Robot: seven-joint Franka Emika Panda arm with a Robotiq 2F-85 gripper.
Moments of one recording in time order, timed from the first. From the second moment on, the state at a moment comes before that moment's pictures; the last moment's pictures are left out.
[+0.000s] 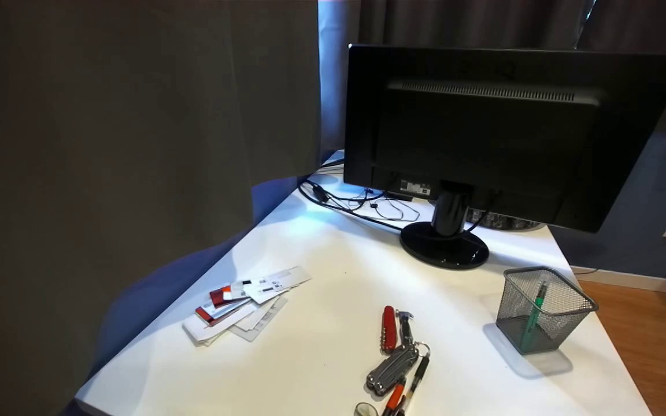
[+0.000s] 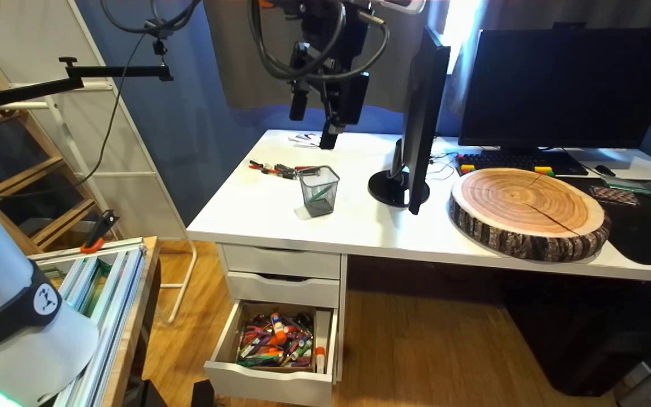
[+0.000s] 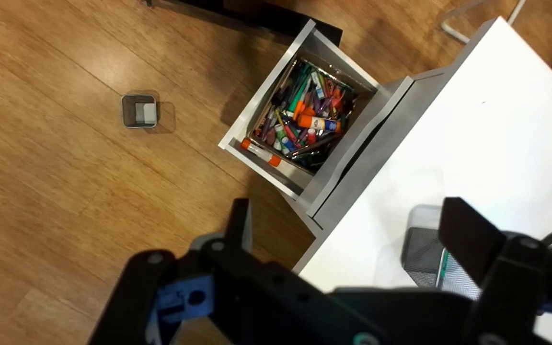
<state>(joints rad) 0.11 -0.18 0.03 -2.29 0.11 1.89 -0.17</state>
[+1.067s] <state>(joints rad) 0.10 0.30 0.15 -2.52 0.83 2.35 -0.87</state>
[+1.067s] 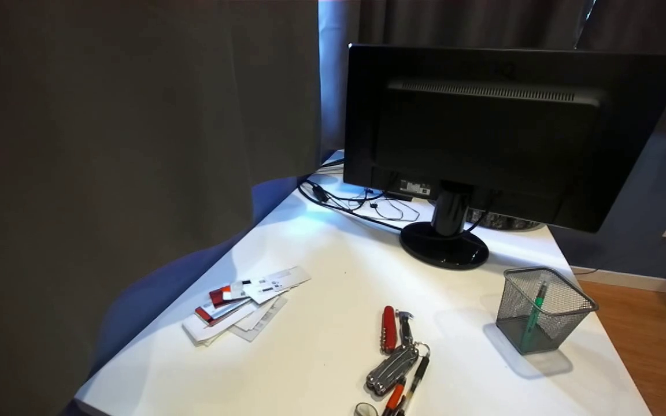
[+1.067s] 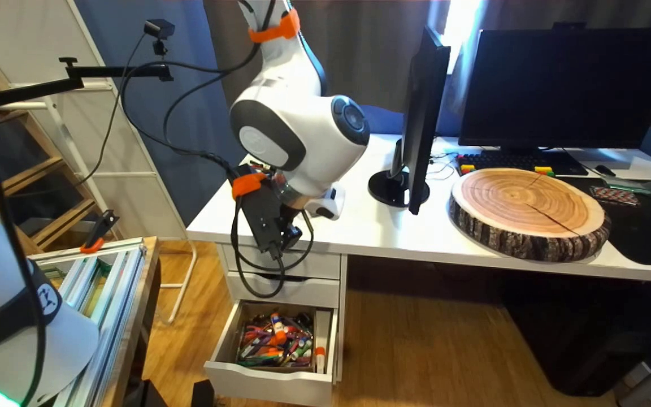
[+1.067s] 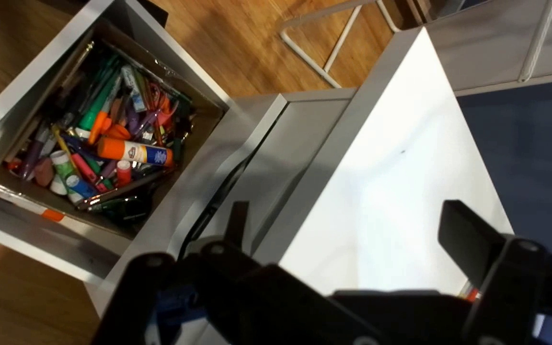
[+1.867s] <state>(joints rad) 0.09 0.36 0.16 -2.51 0.84 2.36 -0.89</state>
